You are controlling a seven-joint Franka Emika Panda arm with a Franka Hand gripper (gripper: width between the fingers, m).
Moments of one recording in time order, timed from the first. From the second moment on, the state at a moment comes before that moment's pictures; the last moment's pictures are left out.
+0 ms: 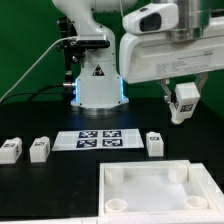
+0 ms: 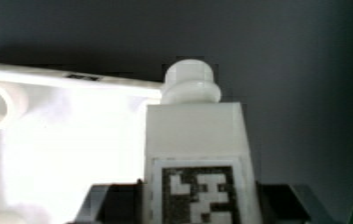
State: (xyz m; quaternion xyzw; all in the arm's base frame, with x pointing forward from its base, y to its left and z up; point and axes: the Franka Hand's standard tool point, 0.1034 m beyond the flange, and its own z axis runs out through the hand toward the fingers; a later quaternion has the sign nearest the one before) arm 0.504 0.130 0.143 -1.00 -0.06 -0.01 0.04
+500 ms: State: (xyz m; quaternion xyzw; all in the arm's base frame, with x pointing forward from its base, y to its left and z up) arm 0.588 0.119 0.158 -0.96 -0.07 -0.25 0.06
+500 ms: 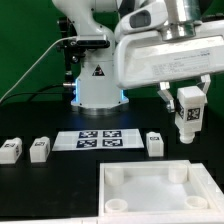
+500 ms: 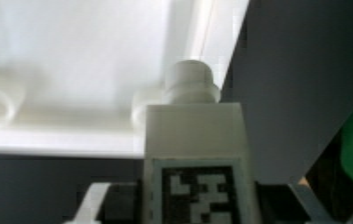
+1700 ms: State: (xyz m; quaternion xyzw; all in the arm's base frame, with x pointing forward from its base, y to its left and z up) arm 0.615 0.114 0.105 -0.96 -0.09 -0.27 0.05
